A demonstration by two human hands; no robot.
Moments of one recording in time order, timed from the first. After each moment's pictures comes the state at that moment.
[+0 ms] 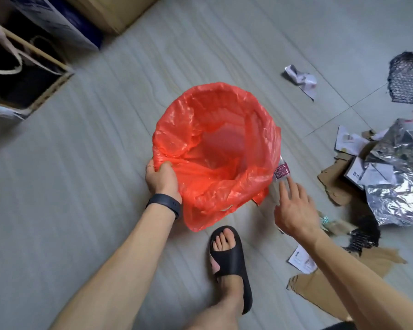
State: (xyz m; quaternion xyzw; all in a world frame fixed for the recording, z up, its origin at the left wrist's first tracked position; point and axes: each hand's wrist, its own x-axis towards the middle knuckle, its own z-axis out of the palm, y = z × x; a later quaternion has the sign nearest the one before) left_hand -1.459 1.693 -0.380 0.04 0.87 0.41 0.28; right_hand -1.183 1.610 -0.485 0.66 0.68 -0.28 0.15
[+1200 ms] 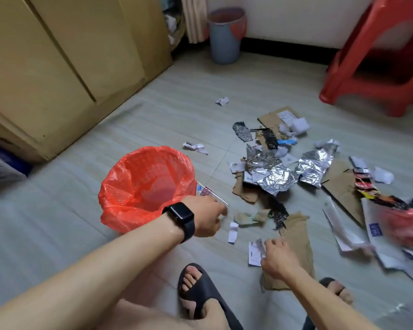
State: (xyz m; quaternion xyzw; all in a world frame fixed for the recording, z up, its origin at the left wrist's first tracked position) left_hand -1.319 1.580 -0.276 0.93 0.27 -0.23 0.08; right_hand -1.151 1.413 -0.454 0.82 0.46 -0.33 0.10
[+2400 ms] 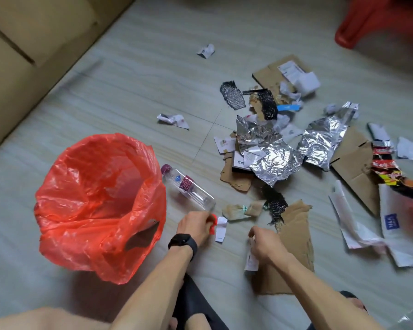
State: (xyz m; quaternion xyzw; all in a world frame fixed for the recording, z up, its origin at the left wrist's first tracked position) left_hand -1.277 1.609 -0.505 0.77 0.52 -0.14 0.34; right_hand -1.104 1.472 -0.533 0.79 0.42 -0.44 0.05
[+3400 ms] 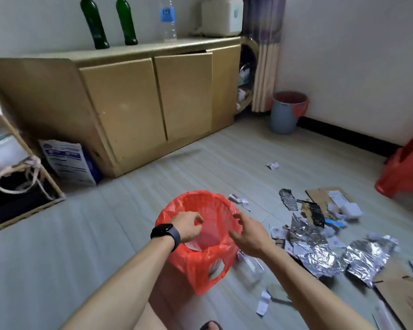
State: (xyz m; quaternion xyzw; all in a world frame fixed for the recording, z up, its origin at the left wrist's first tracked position) left_hand -1.458 1.675 -0.268 0.76 0.59 0.02 0.28; right_hand -1.252 1.606 -0.272 0.72 0.61 -0.30 -0.16
